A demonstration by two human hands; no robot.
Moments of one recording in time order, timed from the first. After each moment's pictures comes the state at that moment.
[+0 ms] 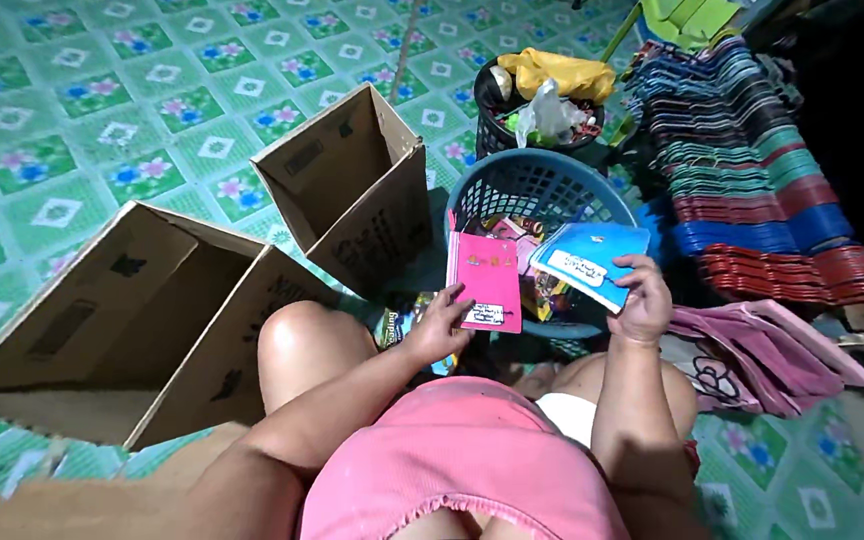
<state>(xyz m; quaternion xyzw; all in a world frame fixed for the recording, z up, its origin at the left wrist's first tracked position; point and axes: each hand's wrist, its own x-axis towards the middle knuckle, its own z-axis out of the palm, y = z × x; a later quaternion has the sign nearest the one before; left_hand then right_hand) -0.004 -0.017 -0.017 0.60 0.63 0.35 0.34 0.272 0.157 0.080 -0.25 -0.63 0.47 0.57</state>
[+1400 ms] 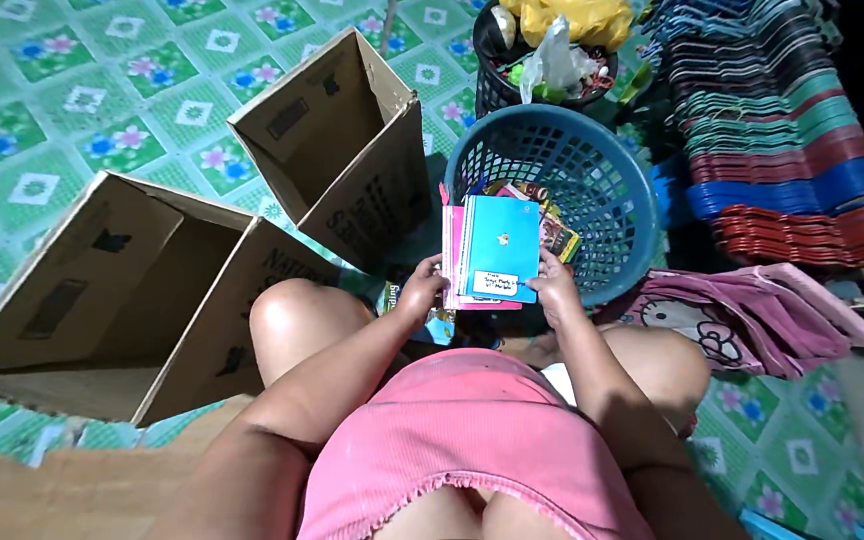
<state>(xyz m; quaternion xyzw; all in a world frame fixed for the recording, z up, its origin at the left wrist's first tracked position) -0.015 -0.015 -0.018 0.17 0.59 0.53 0.58 0.205 0.100 0.025 -0.56 -0.54 0.58 0.23</state>
